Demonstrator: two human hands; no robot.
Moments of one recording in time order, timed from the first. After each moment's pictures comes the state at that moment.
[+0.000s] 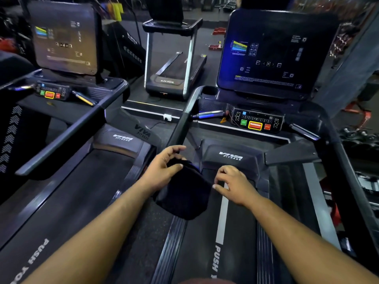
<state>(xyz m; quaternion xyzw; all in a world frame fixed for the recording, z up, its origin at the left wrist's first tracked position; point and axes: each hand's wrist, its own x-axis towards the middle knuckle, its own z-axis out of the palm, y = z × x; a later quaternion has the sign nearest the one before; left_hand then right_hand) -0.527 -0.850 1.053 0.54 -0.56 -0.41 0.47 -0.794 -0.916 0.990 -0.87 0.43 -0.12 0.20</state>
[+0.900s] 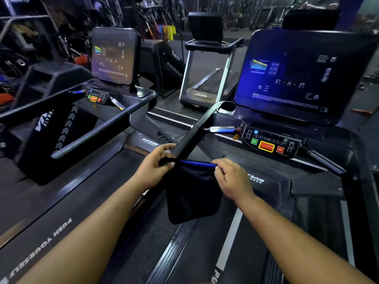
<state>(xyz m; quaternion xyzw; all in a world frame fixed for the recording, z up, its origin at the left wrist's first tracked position) -0.580 -0.862 1.071 0.63 -0.54 -0.26 0.49 -0.827 -0.970 1.042 -0.86 0.36 -0.31 0.18</state>
